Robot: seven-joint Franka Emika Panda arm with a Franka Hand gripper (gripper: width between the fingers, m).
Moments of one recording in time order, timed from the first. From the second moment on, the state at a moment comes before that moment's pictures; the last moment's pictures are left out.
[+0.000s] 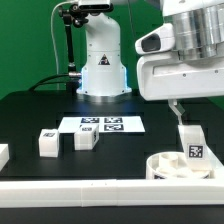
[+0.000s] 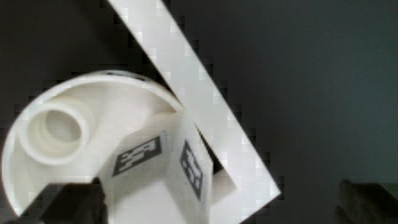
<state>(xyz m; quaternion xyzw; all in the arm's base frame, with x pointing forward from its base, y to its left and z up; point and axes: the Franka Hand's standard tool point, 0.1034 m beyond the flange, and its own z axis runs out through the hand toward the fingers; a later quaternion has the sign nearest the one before) 0.630 0.125 0.099 -0.96 0.26 0.01 0.10</state>
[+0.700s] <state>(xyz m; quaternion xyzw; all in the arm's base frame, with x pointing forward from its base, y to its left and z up) 0.634 0.119 0.103 -1.00 -0.06 -0.02 0.08</state>
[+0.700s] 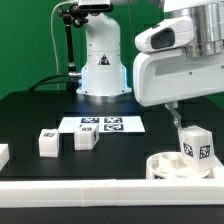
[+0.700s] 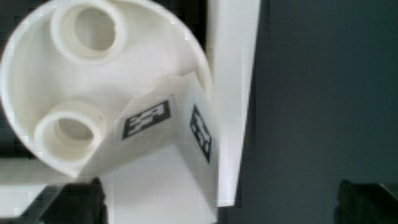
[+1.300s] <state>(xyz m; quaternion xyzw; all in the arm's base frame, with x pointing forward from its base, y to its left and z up) 0.639 0.115 0.105 -0.96 -0.27 -0.04 0.06</state>
